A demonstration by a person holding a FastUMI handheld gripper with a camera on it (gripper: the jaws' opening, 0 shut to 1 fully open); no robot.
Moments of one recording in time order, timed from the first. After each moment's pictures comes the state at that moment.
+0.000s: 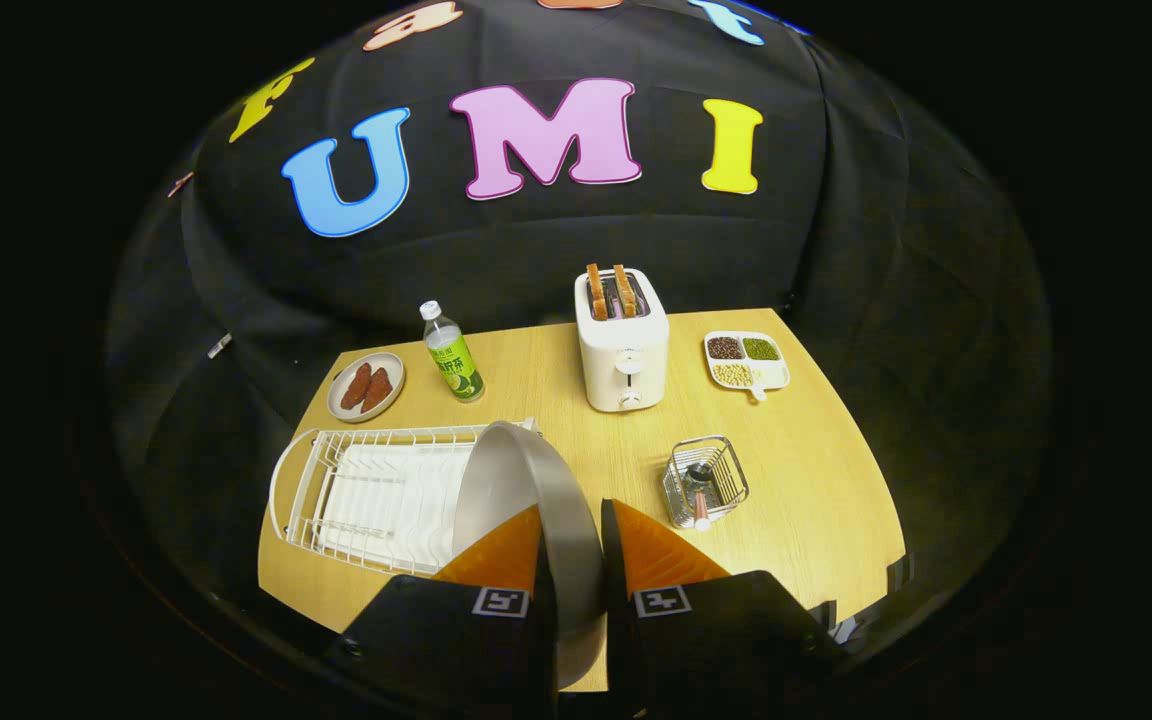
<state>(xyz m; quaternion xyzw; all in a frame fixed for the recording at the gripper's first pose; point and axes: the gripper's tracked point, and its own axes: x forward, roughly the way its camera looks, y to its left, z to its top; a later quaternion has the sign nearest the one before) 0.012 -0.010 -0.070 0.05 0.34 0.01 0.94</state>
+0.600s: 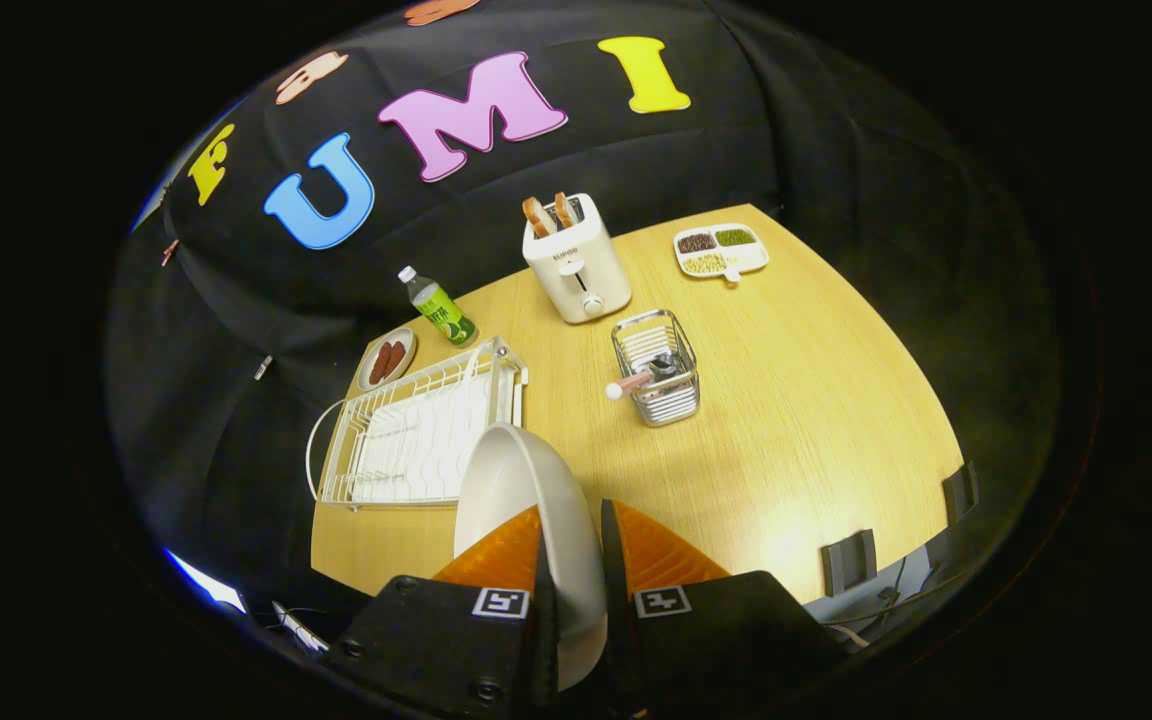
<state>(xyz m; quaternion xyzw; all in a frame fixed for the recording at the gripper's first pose) -0.072 -0.098 -0.157 0.18 0.41 0.06 0.89</state>
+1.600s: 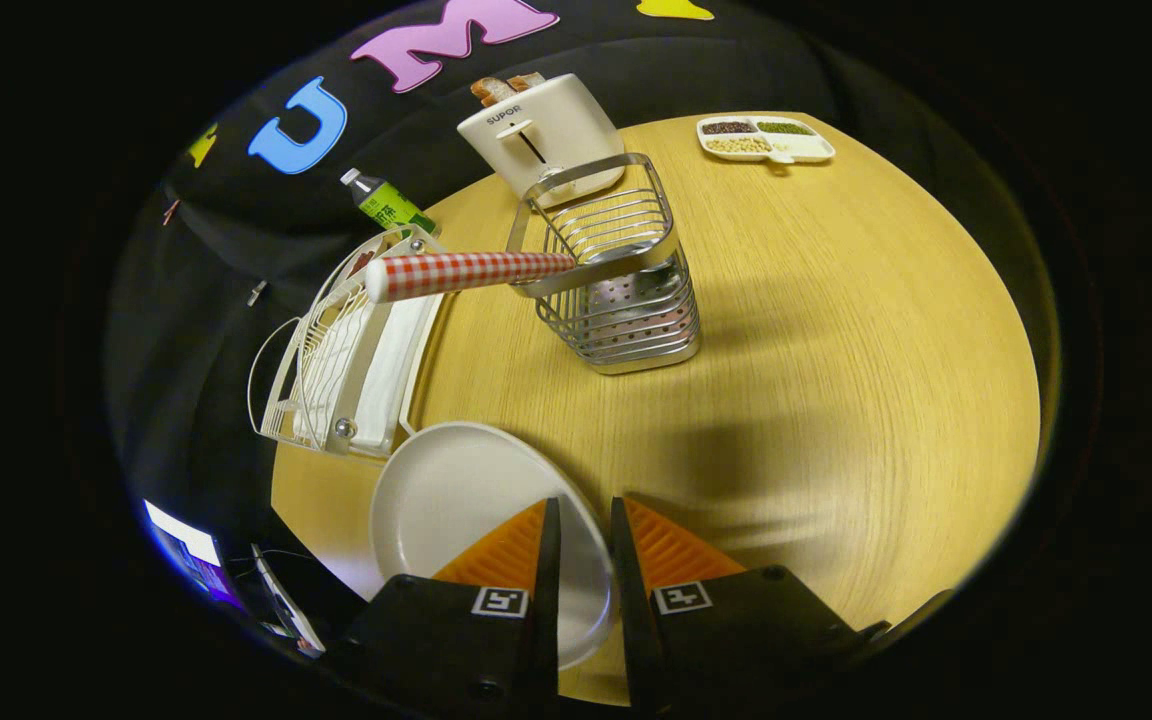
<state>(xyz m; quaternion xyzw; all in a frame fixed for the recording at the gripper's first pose) -0.016 -0.125 -0.316 0.15 0.49 0.16 0.84</state>
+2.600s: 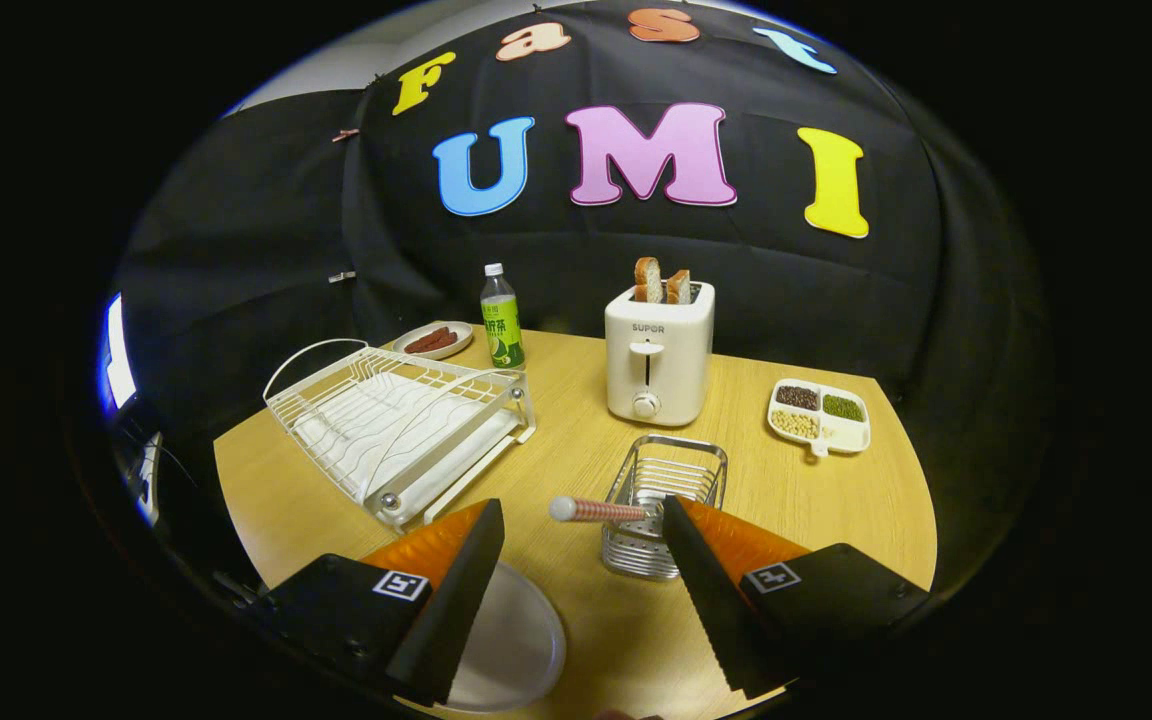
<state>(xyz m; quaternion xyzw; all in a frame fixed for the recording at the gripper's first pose) 0.061 -0.109 -0.202 -0.03 0.20 0.25 0.95</state>
